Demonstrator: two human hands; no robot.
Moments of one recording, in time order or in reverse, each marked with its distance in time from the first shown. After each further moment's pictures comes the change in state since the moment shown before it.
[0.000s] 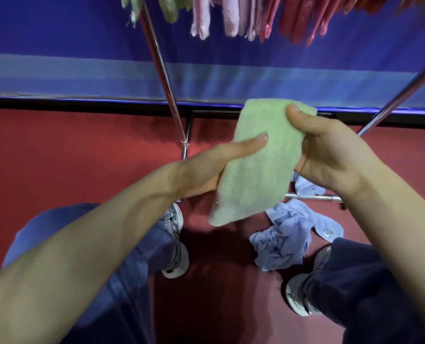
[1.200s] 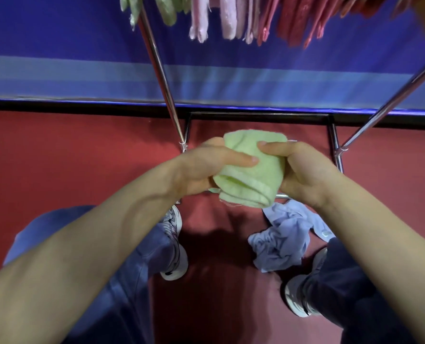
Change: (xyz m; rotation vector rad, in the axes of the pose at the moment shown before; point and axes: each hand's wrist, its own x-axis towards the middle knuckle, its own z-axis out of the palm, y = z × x) left_hand 0.008 0.002 -0.006 -0.075 0.145 -0.032; right_hand 0.011 0.033 0.004 -0.022 0.151 0.196
